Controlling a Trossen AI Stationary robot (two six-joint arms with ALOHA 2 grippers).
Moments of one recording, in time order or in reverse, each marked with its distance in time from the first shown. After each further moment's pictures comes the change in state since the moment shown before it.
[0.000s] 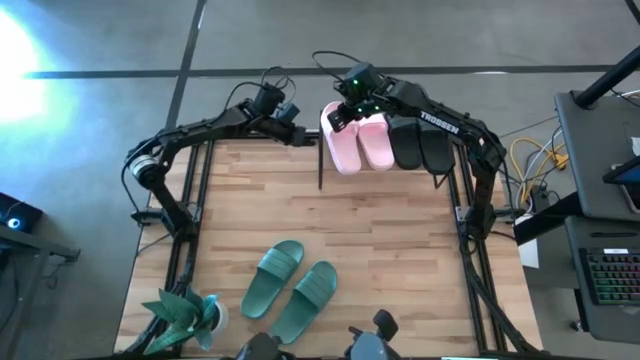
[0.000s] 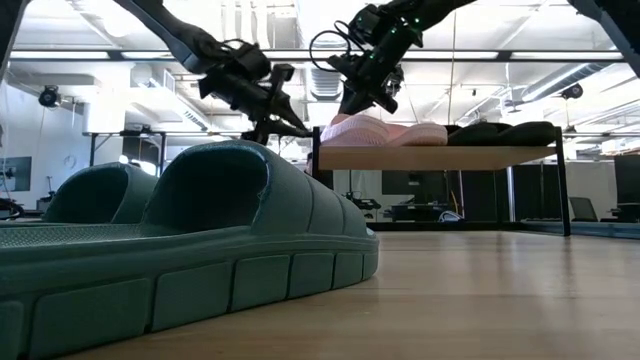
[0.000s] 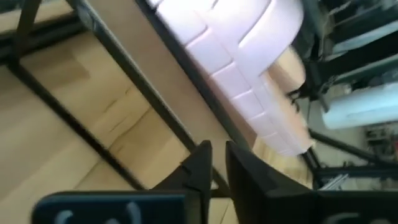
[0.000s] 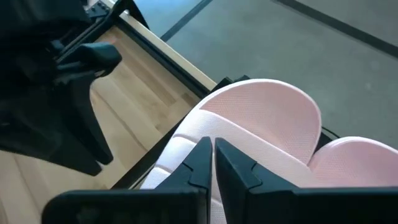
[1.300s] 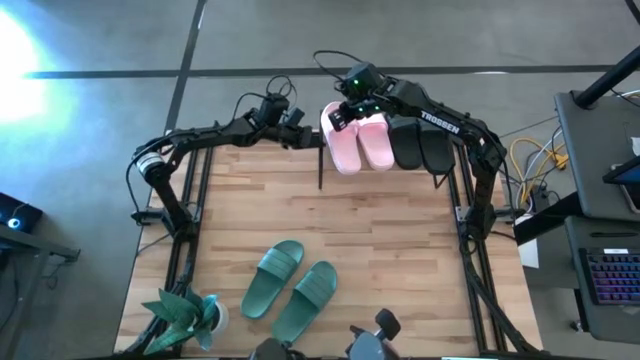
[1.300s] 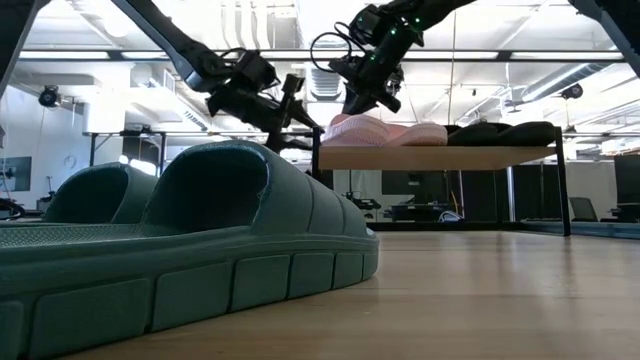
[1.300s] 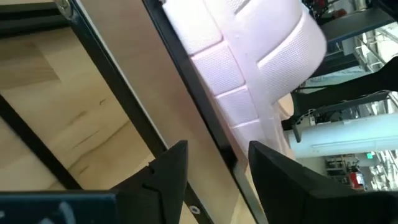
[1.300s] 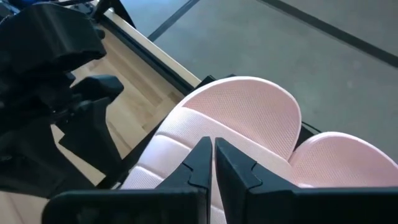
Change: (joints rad) left arm -0.039 0.061 -0.093 0.310 -0.010 -0.252; right arm -0.001 -0.001 0.000 -0.015 0.051 -0.006
